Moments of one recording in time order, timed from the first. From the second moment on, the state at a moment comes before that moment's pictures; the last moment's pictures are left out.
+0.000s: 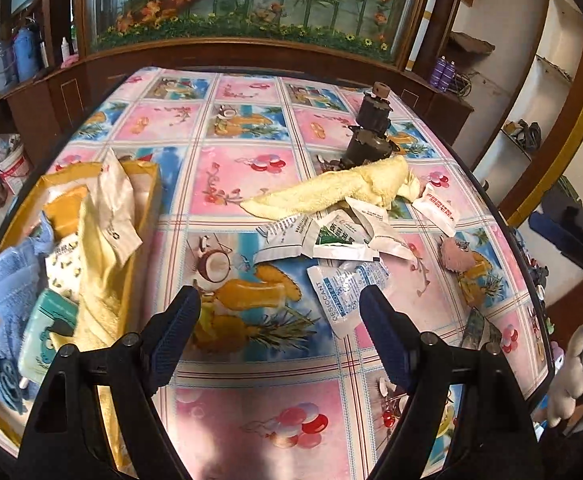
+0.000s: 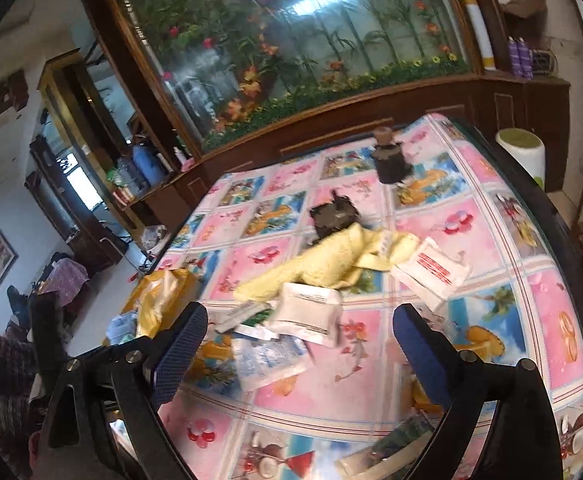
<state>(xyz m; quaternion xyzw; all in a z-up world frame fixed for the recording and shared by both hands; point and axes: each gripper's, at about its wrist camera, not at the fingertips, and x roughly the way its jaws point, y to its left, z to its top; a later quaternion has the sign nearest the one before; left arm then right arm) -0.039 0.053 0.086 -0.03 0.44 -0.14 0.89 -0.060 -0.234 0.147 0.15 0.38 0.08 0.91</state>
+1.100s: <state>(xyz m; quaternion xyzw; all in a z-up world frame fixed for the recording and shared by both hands) 0.033 0.011 0.027 0.00 0.50 -0.20 0.84 -0.010 -0.271 0.043 0.12 0.46 0.01 0.88</state>
